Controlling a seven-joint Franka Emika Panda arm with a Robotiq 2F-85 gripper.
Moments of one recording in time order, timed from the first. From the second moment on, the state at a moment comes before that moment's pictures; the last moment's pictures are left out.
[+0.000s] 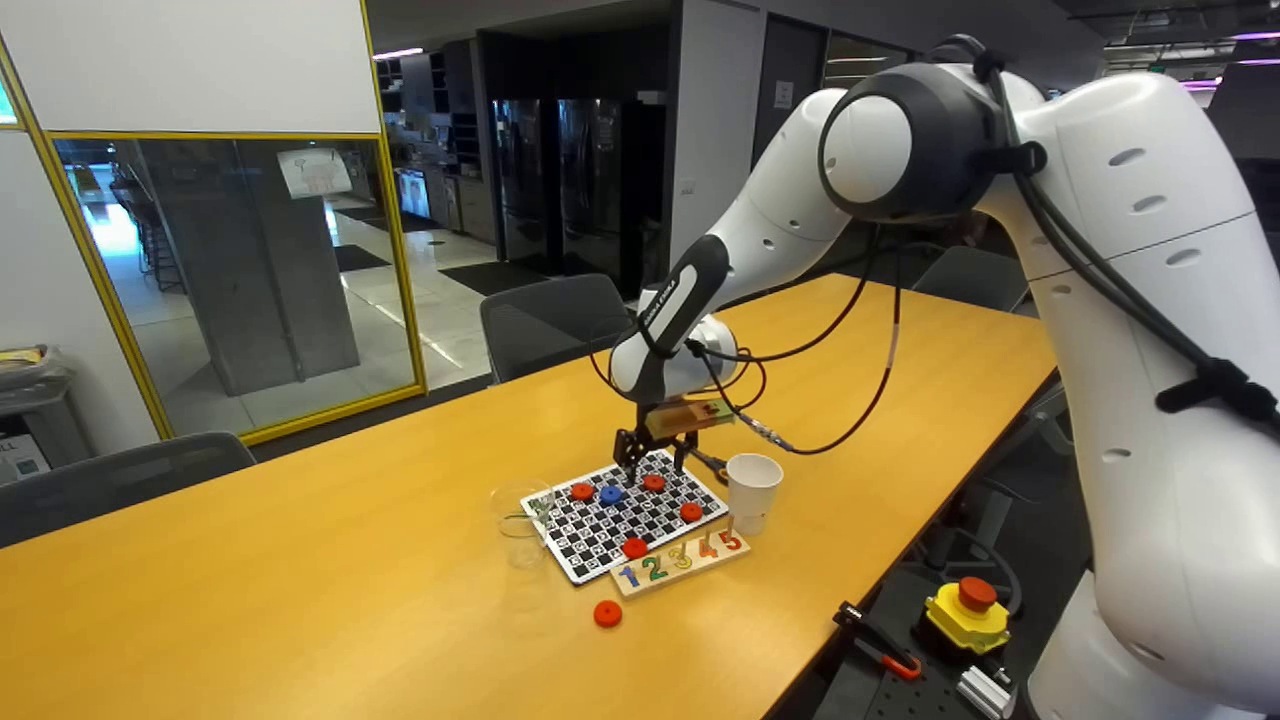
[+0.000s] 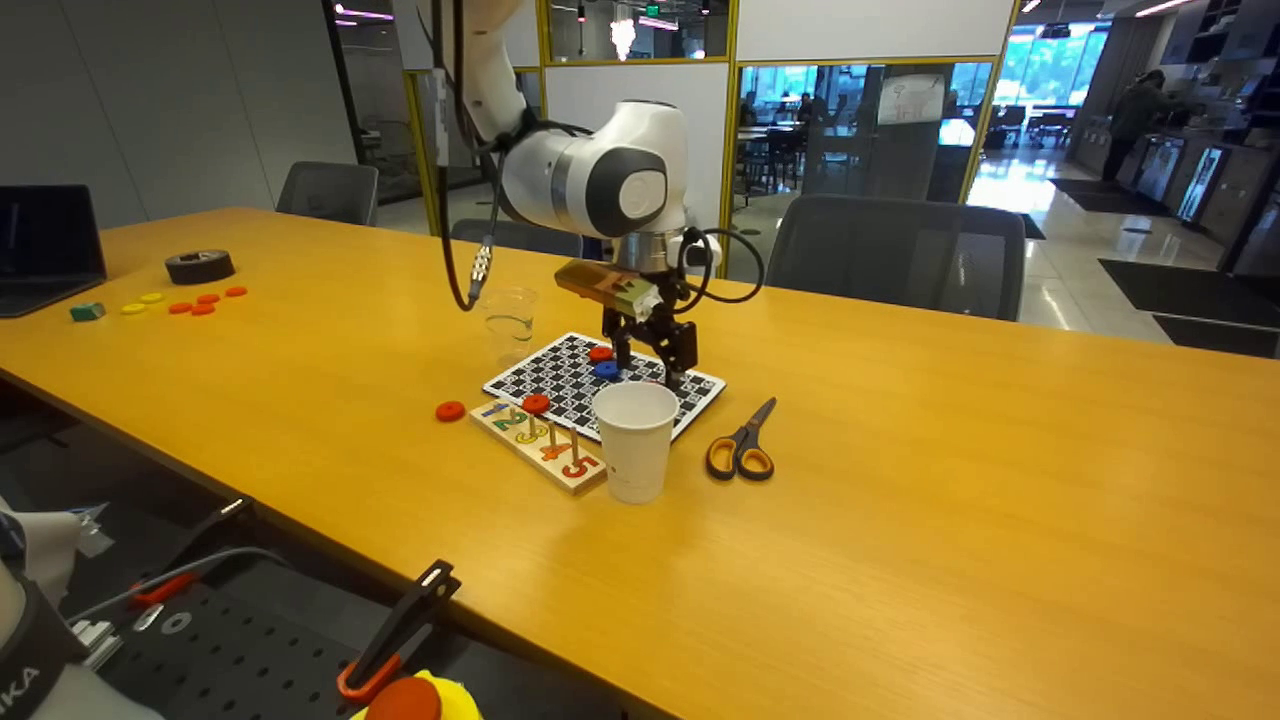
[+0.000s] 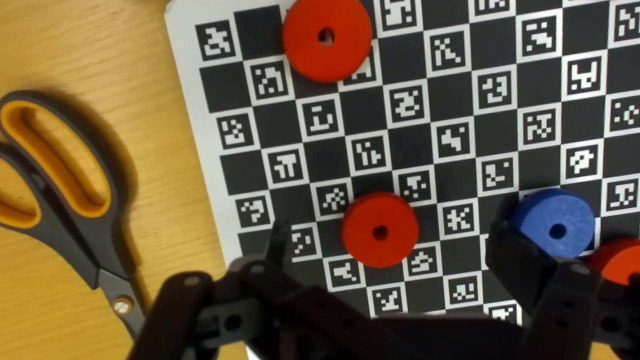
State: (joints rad) arm -0.15 0.57 -0.08 -2.00 0.07 2.60 0.10
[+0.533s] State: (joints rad) arm -0.15 0.61 -0.08 -1.98 0.09 2.60 0.10
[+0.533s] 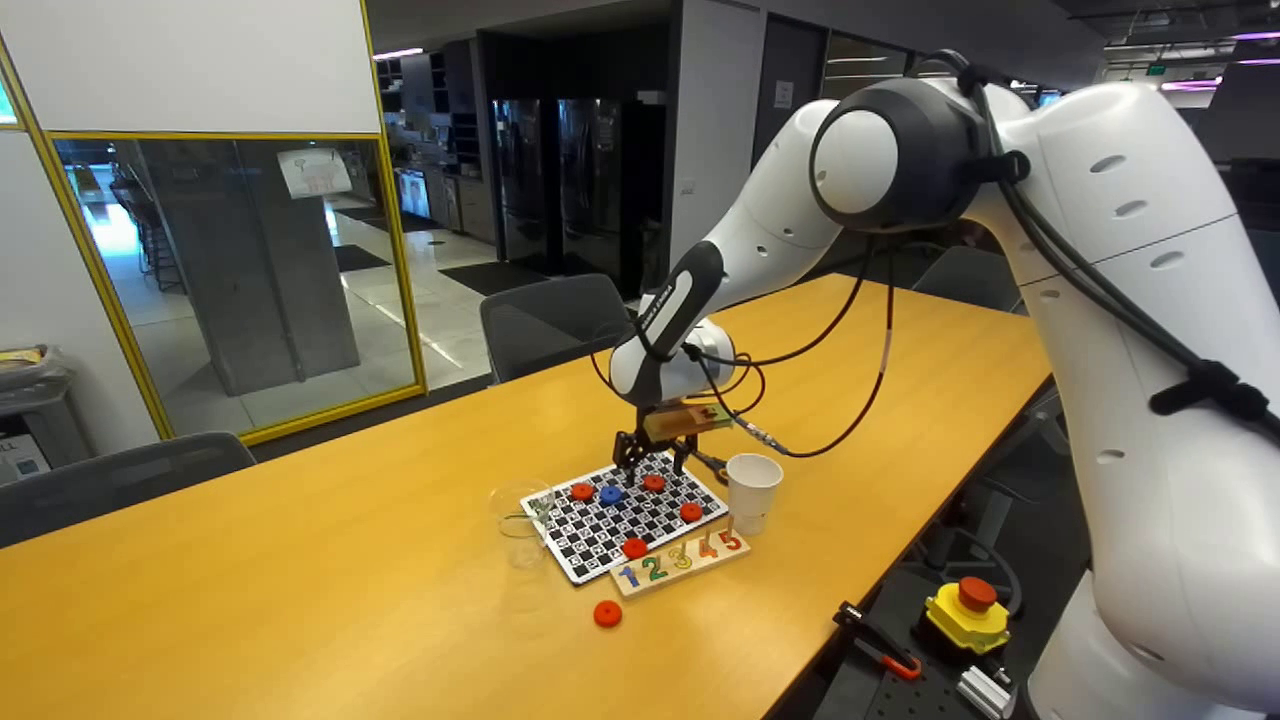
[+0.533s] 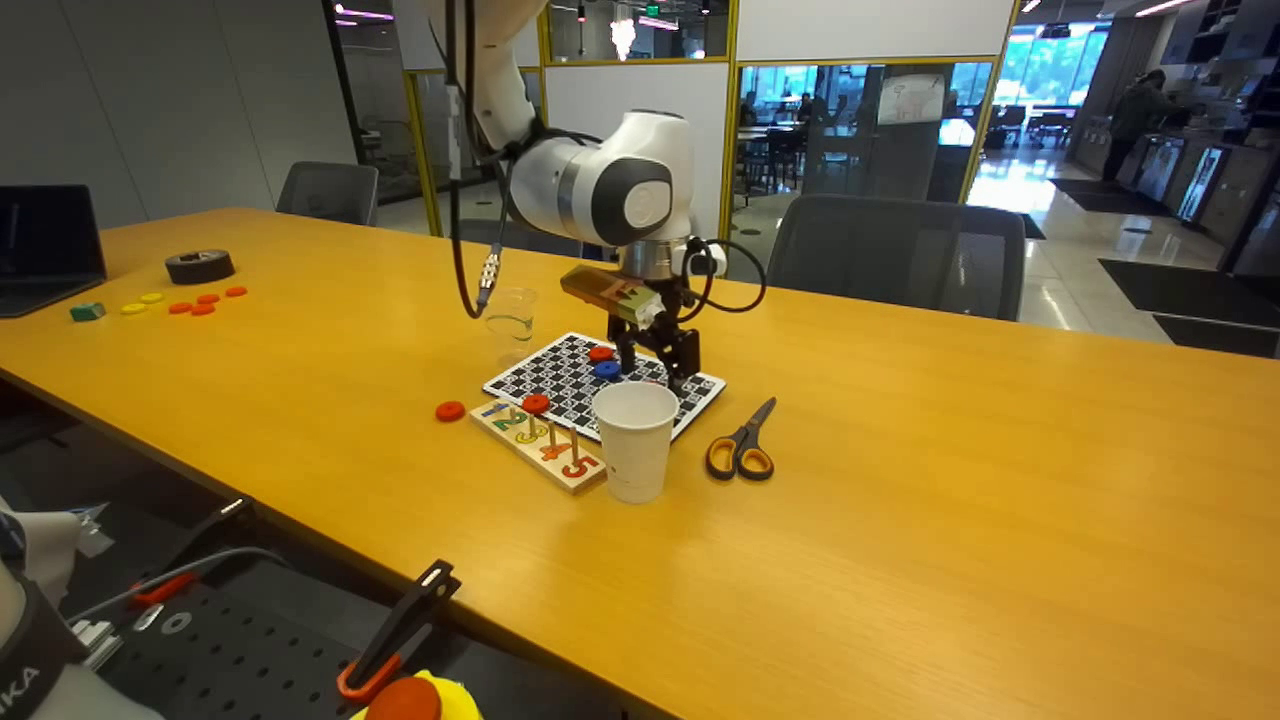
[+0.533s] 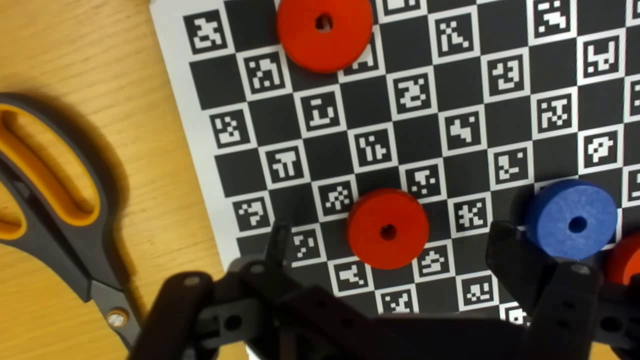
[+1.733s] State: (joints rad) arm -0.14 0.62 -0.10 -1.95 0.10 2.57 0.19
